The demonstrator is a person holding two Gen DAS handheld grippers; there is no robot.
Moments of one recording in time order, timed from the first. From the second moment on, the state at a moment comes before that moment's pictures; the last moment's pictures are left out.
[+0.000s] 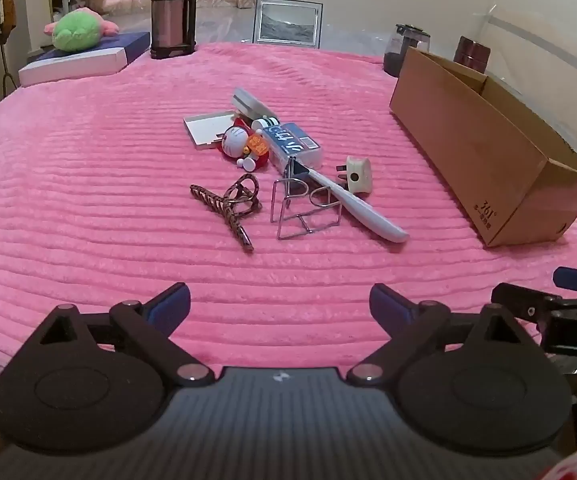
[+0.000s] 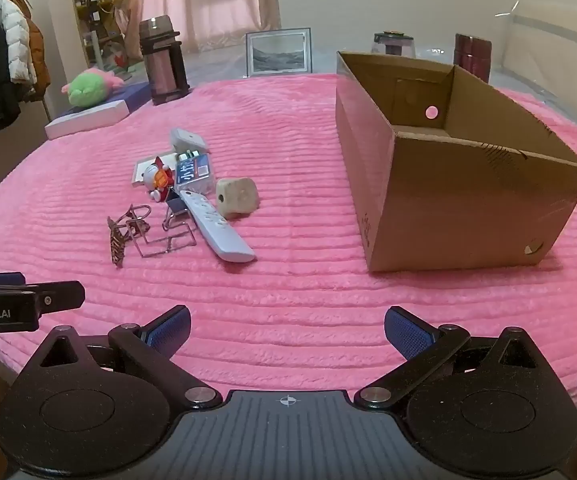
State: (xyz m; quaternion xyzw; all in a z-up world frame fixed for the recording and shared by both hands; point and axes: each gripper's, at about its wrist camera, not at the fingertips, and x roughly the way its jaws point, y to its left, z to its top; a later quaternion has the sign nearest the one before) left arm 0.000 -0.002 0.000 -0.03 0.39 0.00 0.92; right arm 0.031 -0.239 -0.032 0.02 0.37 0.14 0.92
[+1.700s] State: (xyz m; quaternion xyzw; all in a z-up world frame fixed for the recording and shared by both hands) left arm 0.000 0.006 -0.001 -0.04 0.39 0.00 0.92; right arm 0.031 -0.235 -0.034 0.02 0.37 0.14 0.92
